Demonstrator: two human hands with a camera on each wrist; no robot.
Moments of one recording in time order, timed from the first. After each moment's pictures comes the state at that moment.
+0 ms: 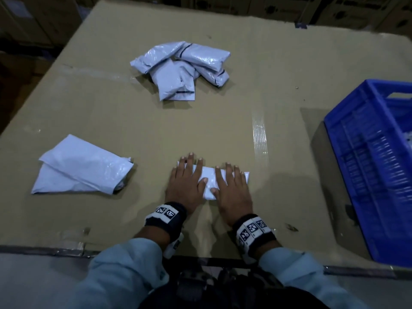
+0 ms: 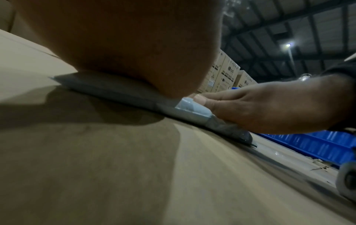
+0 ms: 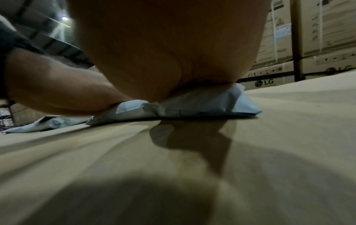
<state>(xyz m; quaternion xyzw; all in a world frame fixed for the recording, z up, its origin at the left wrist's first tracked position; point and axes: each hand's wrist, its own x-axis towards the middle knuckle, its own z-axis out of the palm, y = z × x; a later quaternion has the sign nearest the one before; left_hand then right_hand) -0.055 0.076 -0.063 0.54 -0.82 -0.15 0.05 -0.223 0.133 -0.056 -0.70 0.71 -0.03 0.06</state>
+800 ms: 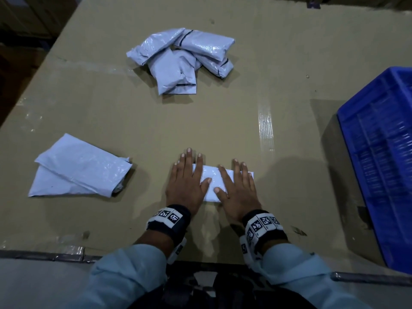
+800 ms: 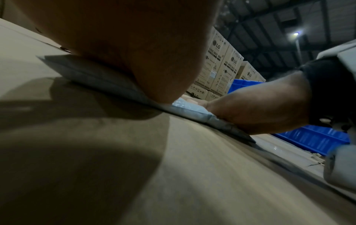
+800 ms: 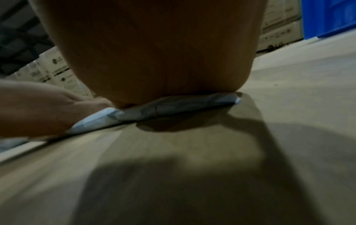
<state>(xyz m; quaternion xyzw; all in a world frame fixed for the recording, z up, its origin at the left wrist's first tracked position) -0.059 0.070 -0.072 0.56 -0.82 -0.10 0.02 -0.245 0.129 -0.072 -0.68 0.71 -0.02 0.19</state>
